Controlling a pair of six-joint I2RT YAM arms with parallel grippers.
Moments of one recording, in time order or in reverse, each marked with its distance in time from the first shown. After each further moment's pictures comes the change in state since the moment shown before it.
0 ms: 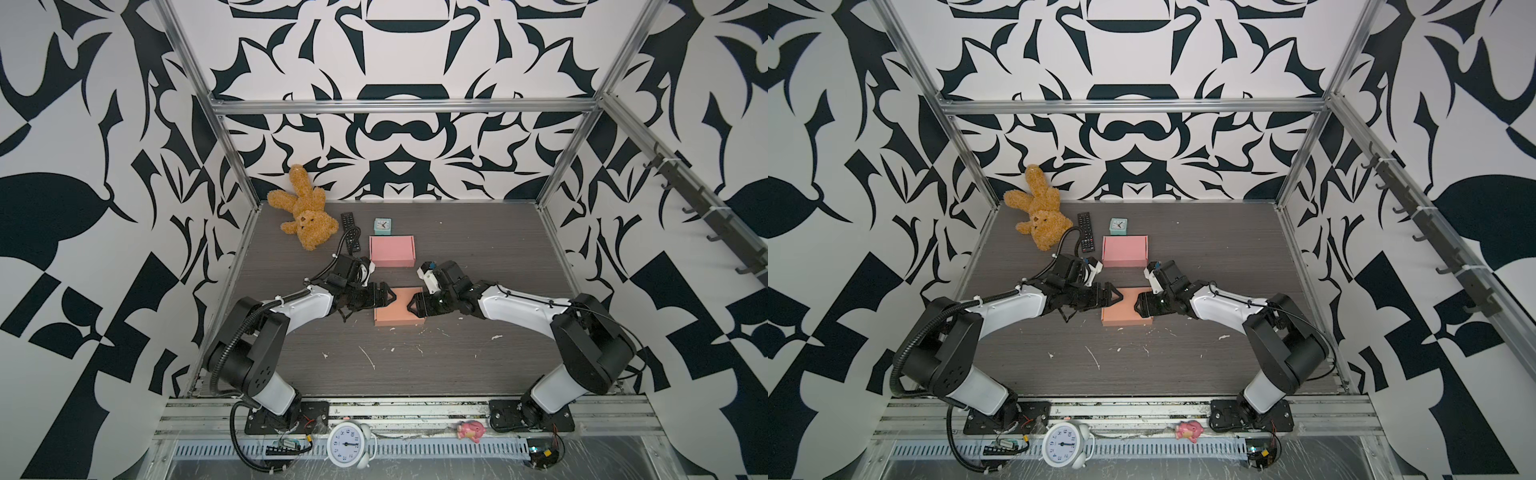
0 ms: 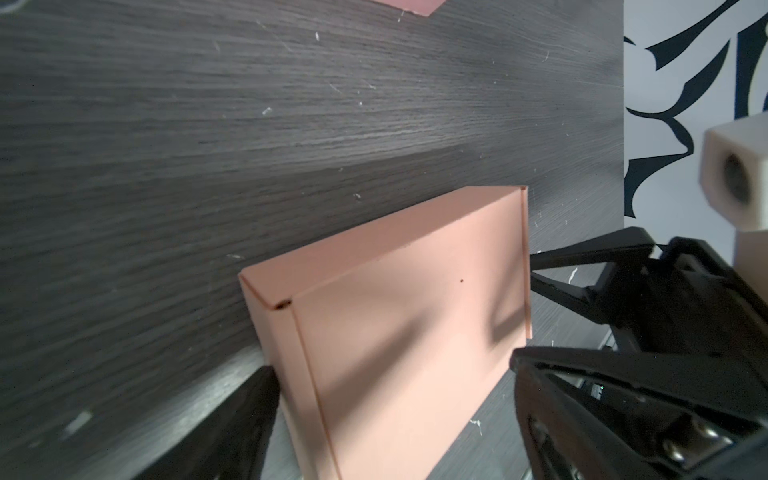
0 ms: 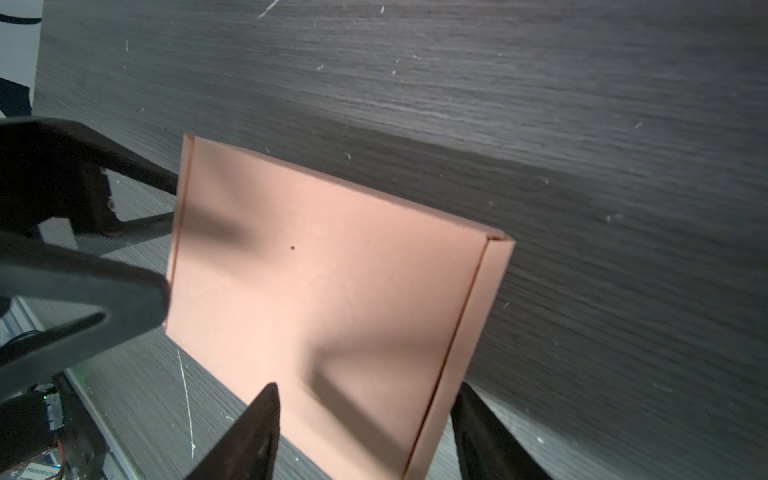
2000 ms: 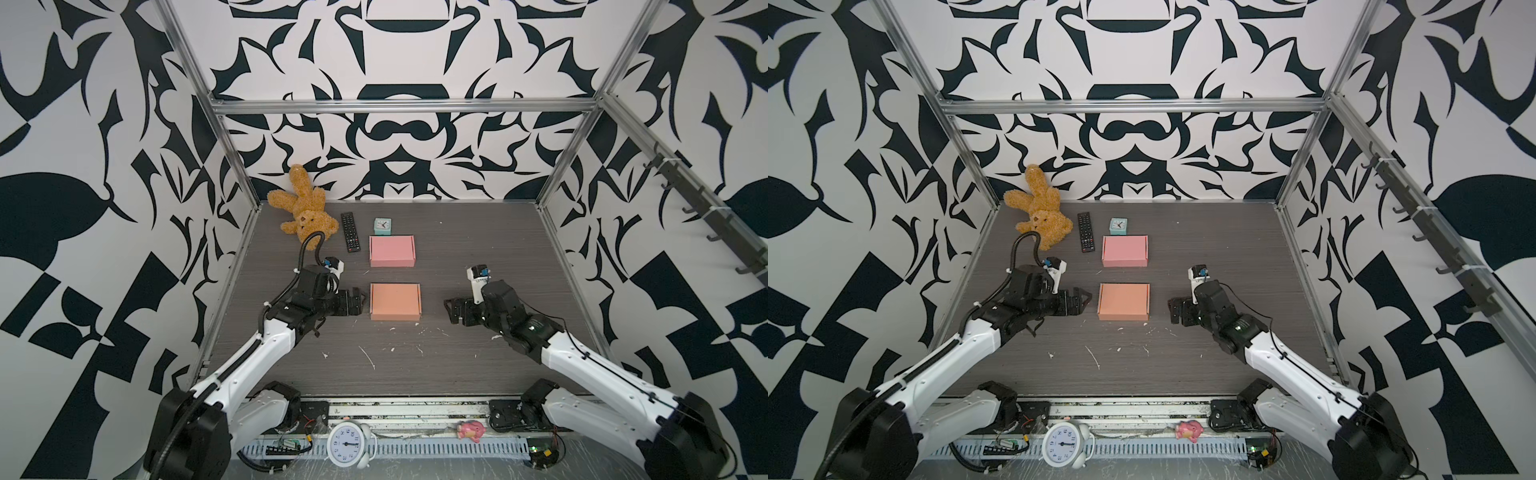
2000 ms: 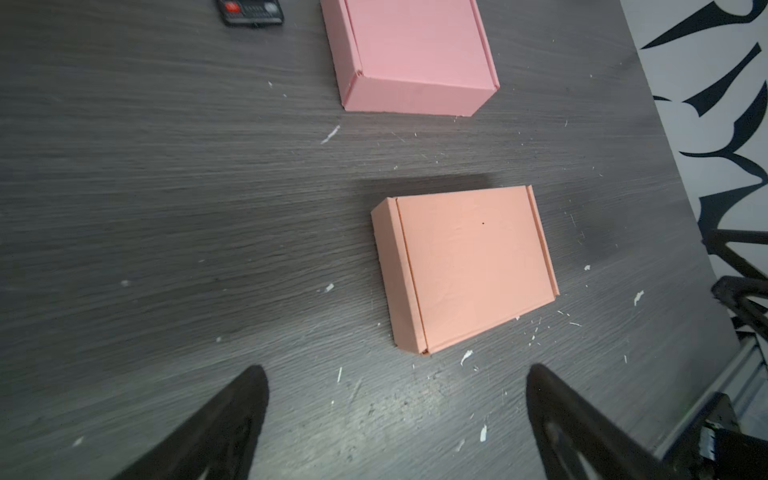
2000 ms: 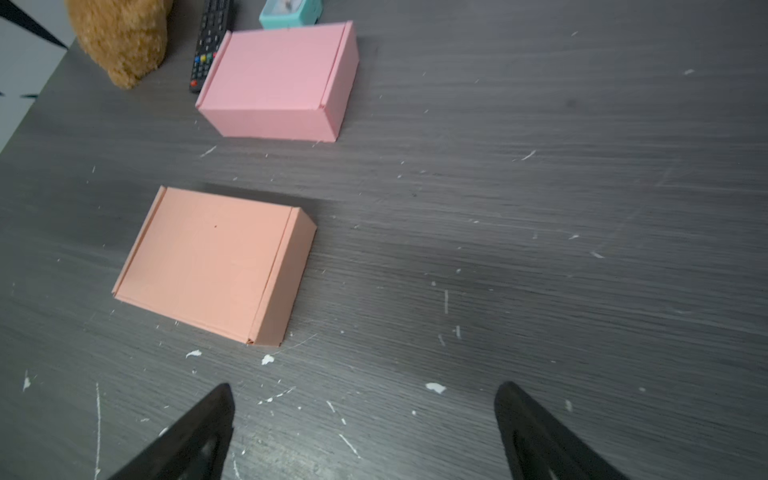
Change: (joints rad) left arm 0.100 -0.589 -0.169 -0.238 -0.300 0.176; right arm -0.084 -0.713 -0.332 -0.108 0.402 -0.054
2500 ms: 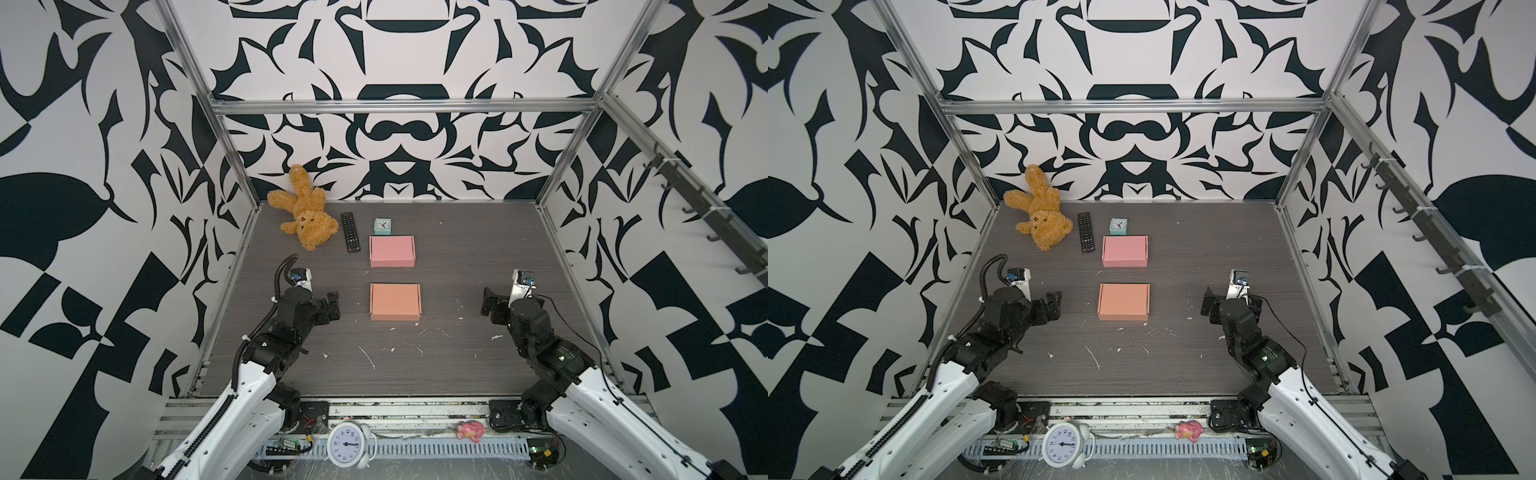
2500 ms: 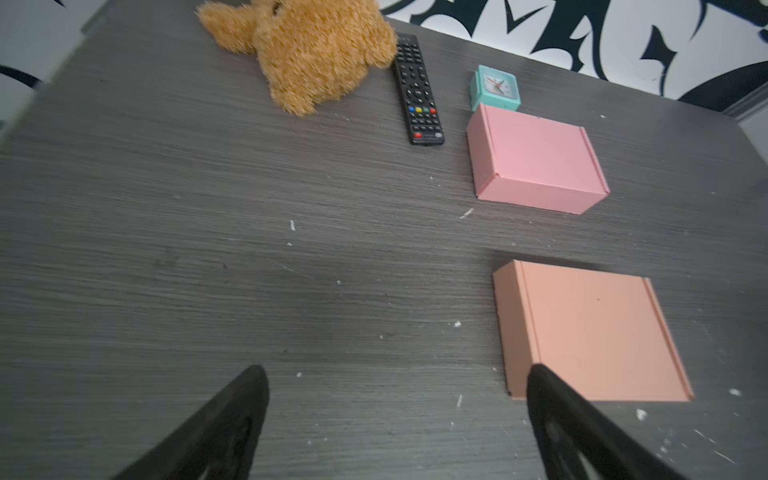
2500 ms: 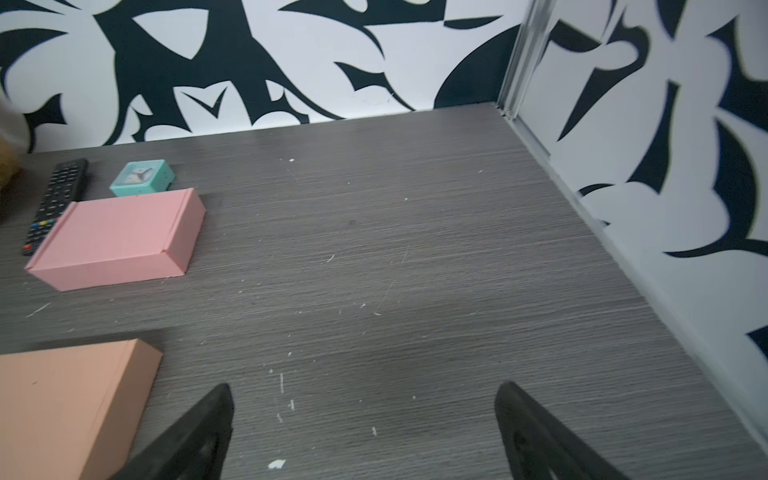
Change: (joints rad) left arm 0.001 -0.300 -0.143 -0.011 -0.436 0.010; right arm -0.036 -0.277 -0.103 0.023 0.457 -0.074
